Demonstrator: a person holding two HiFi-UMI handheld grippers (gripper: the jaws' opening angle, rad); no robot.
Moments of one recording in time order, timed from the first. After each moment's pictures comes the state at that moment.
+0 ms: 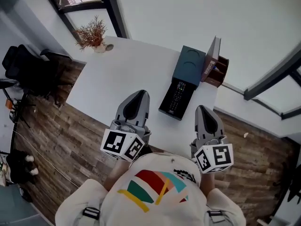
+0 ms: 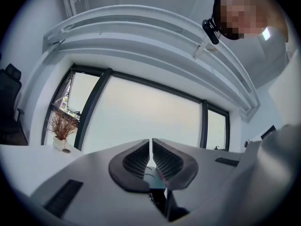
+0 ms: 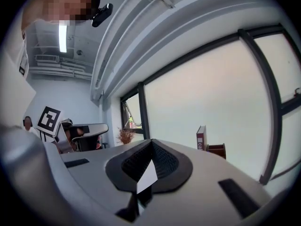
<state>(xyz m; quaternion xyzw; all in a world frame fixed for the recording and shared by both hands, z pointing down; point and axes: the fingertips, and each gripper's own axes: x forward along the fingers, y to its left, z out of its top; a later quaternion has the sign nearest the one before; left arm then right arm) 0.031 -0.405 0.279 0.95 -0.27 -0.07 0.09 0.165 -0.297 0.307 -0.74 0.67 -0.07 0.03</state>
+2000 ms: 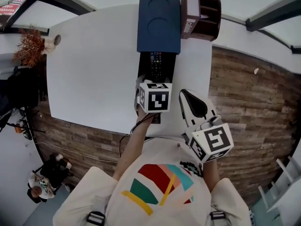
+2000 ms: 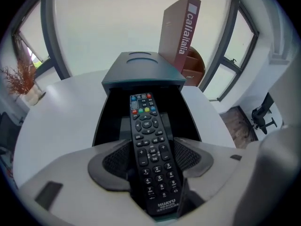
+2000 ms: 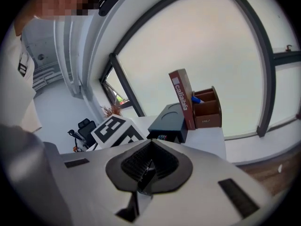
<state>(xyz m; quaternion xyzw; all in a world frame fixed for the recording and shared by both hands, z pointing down) 0.213 -0.422 0.611 0.81 -0.22 0.51 0.18 0.242 -0.339 0.460 -0.71 0.63 -0.32 0.01</state>
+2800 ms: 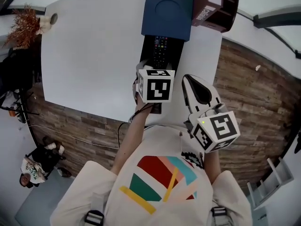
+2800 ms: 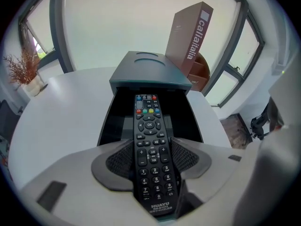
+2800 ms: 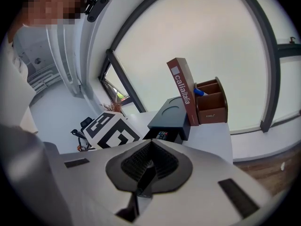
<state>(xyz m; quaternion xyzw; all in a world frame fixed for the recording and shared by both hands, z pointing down) 0.210 -0.429 0.611 0.81 -0.23 0.49 0.21 0.243 -0.355 0.482 -0.69 0.63 -0.36 0.00</state>
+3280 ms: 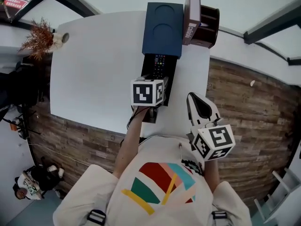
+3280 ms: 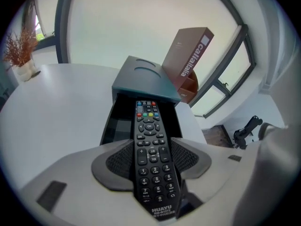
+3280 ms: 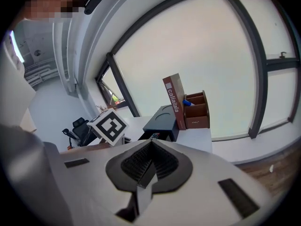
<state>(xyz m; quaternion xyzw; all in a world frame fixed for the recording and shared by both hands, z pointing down) 0.205 -0.420 0.582 0.83 -0.19 0.45 0.28 0.243 -0.304 0.459 -0.73 0.60 -0.33 0.00</state>
